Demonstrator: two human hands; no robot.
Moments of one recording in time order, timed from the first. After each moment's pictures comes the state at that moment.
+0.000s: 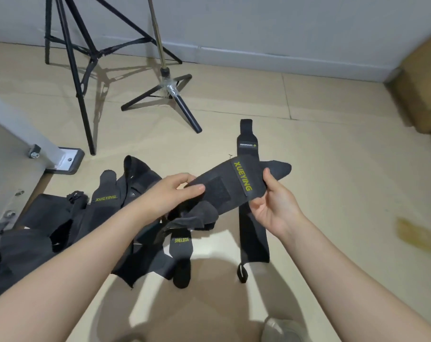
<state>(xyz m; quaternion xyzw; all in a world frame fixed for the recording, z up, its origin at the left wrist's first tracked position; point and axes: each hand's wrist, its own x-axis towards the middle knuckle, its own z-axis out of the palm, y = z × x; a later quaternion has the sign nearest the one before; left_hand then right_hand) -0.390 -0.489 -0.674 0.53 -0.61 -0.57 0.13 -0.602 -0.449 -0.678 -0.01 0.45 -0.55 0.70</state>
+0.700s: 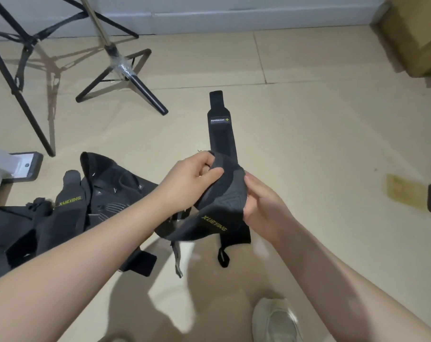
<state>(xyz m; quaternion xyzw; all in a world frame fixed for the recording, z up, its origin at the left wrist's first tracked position) -0.514 -0.481 -0.687 0.50 -0.71 -0.48 0.14 -0.666 -0.411 -0.742 -0.06 0.41 -0.53 0.74</state>
